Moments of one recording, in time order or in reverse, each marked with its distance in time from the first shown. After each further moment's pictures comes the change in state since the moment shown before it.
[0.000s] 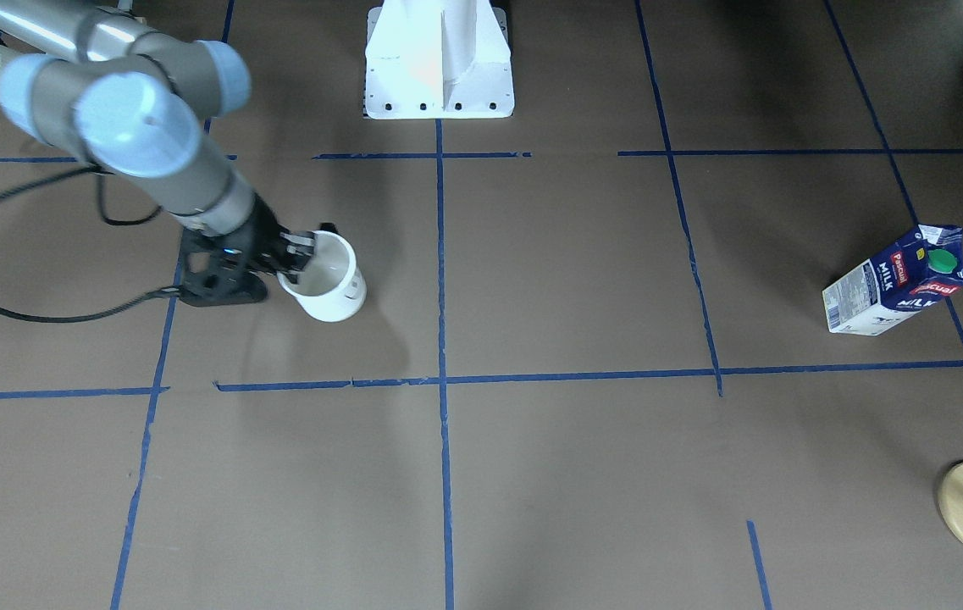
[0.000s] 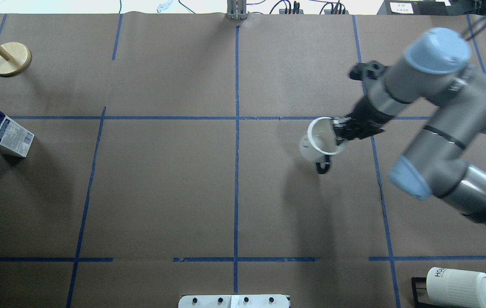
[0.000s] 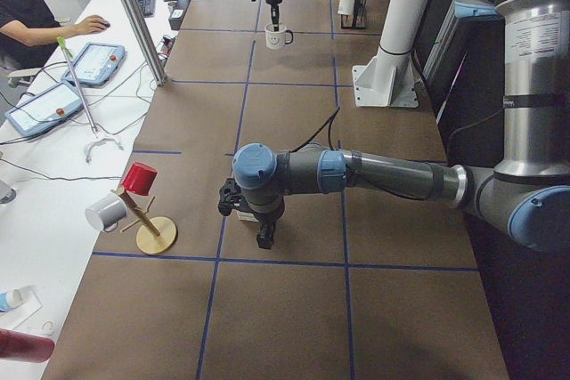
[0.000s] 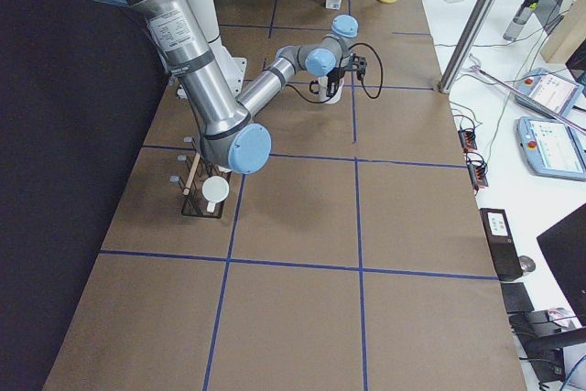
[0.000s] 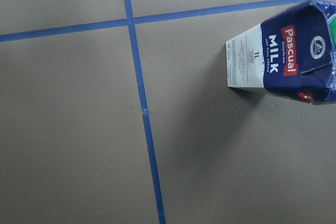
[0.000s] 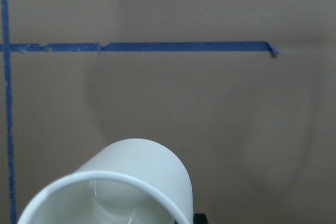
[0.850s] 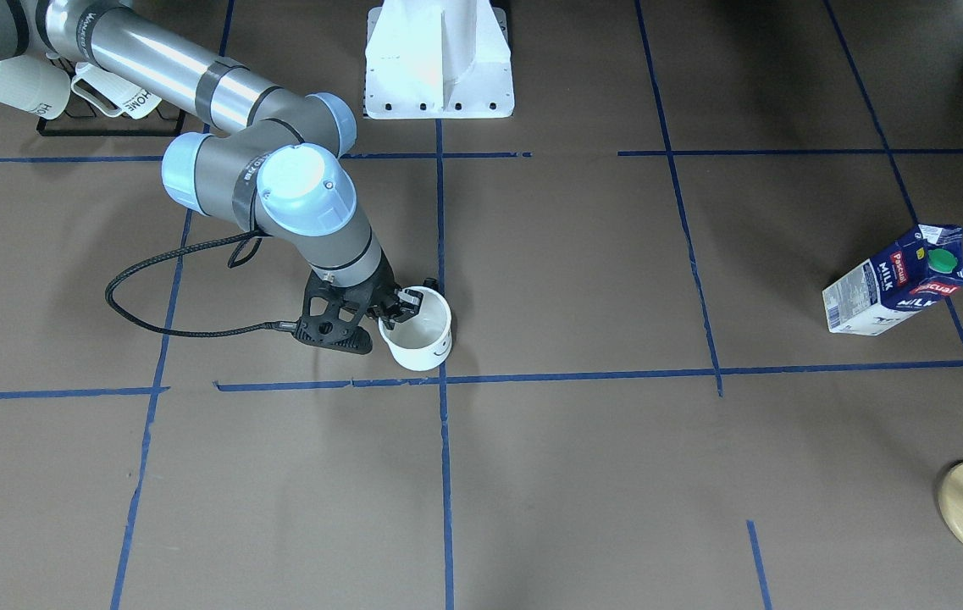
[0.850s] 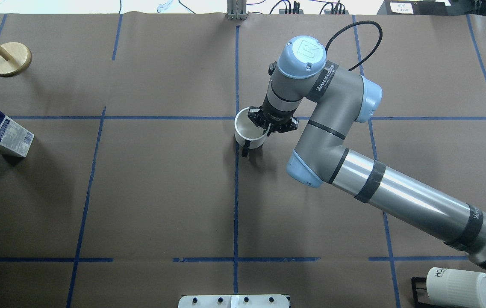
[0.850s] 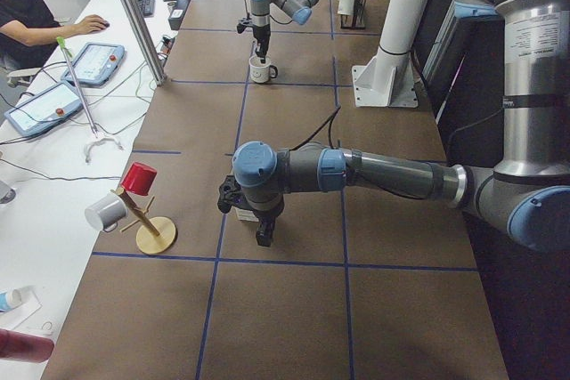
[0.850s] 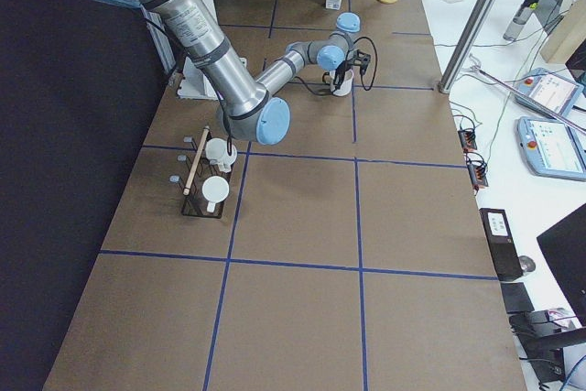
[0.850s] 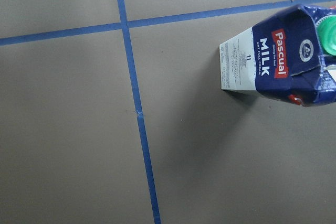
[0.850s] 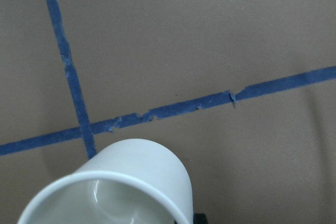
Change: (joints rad) left arm 0.000 0.000 -0.007 -0.001 -0.004 0.000; right arm -0.071 0.167 -0.265 0.193 -0.088 0.325
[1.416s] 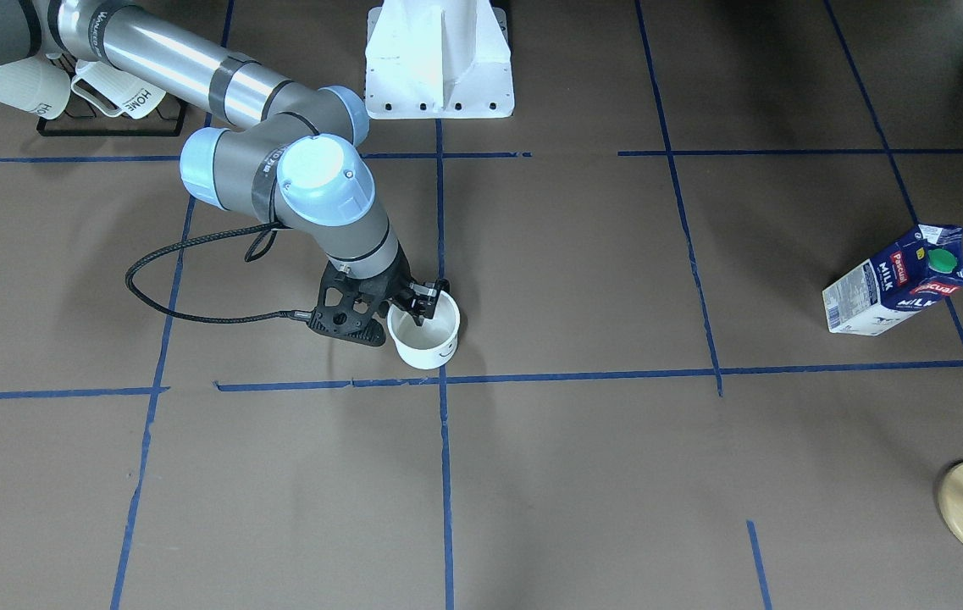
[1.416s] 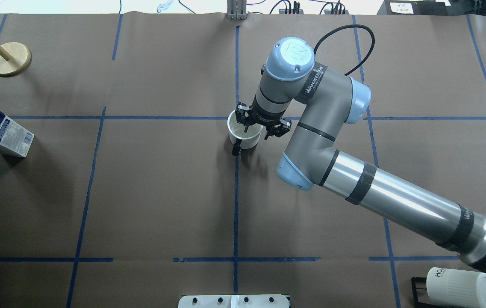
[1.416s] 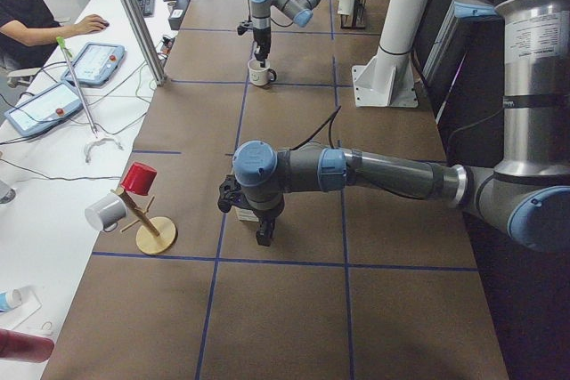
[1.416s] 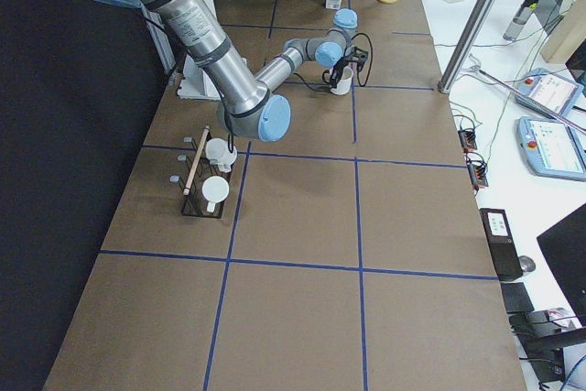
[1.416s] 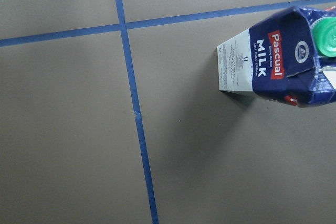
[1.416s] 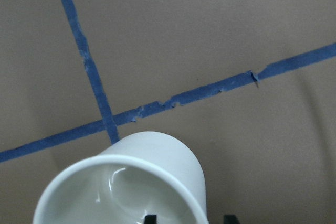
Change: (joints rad) left arm 0.000 0.000 -0.020 0.000 -0.030 -0.015; right arm -0.005 0.010 0.020 -0.008 -0.004 0.043
